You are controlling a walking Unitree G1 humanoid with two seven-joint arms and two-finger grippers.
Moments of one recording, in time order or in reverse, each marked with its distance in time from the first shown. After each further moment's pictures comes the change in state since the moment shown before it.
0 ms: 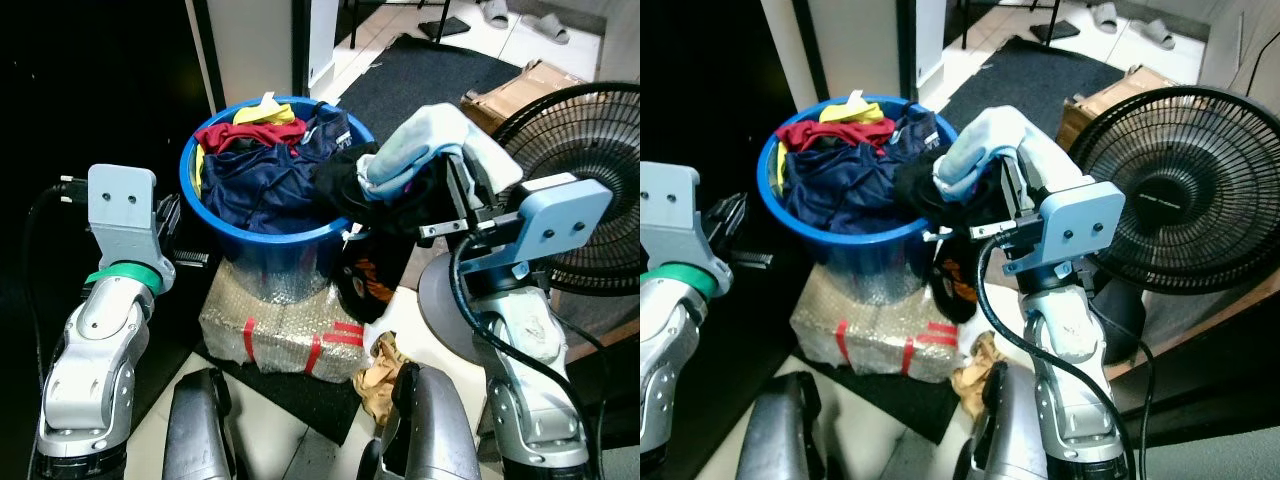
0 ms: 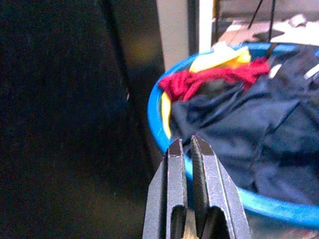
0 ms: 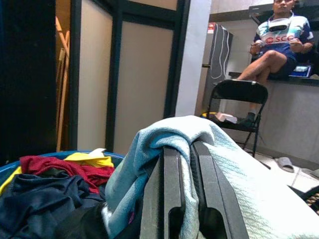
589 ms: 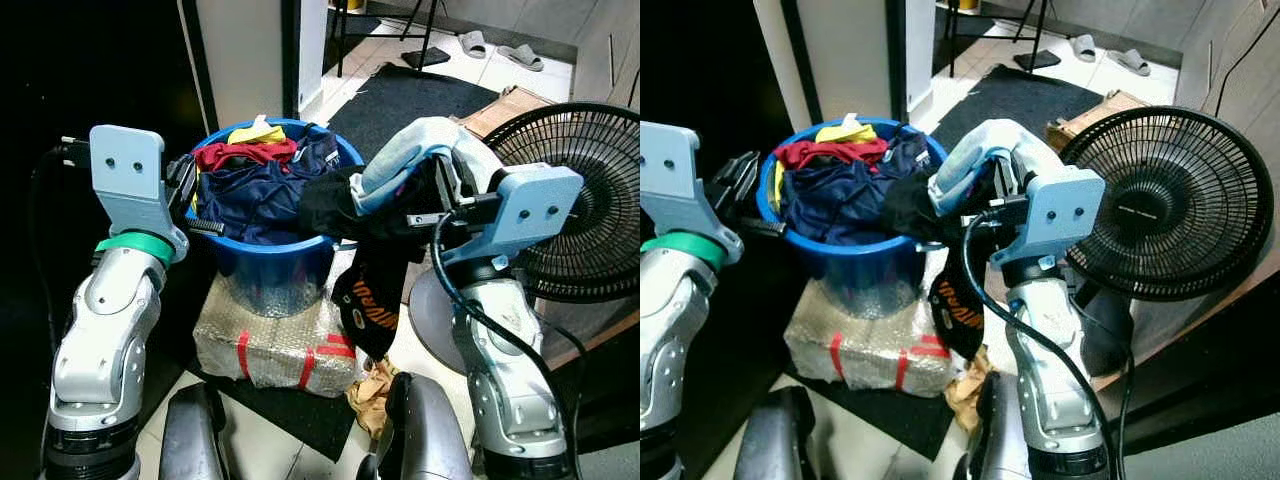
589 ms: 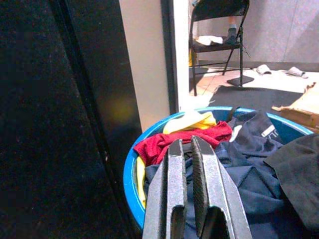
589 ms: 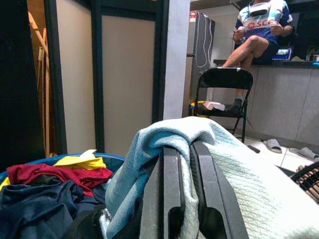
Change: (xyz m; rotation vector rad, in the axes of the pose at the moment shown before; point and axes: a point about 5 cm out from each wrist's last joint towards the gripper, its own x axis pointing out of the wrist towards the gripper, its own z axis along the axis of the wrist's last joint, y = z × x) left arm 0.010 -0.013 0.027 -0.027 -0.128 -0.070; right arm 0.005 0.009 -0.013 0.053 0.087 -0.078
